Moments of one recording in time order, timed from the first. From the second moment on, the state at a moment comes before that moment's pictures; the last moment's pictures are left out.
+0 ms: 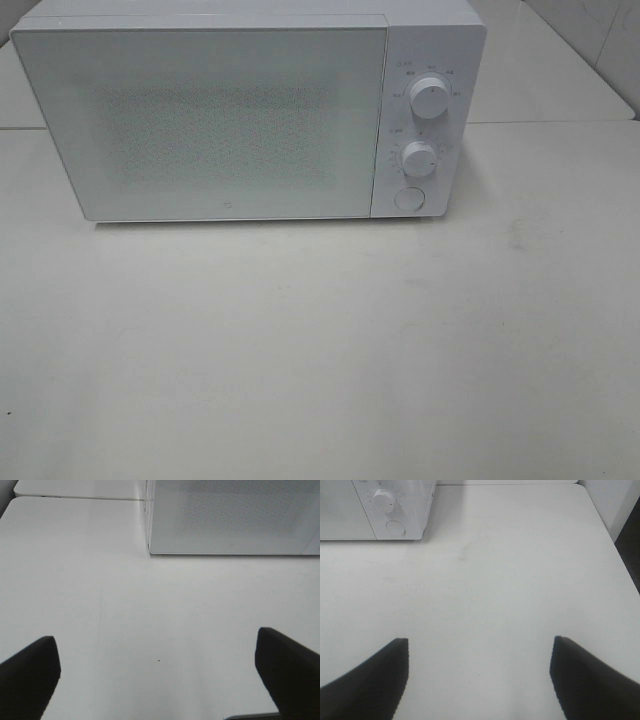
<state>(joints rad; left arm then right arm) -0.05 0.00 -0.50 -0.05 1.05 0.02 0.12 0.00 -0.51 -0.12 1.04 0.14</state>
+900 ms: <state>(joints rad) -0.05 0.00 -0.50 -0.05 1.05 0.02 0.12 0.00 -0.51 -0.12 1.04 0.14</state>
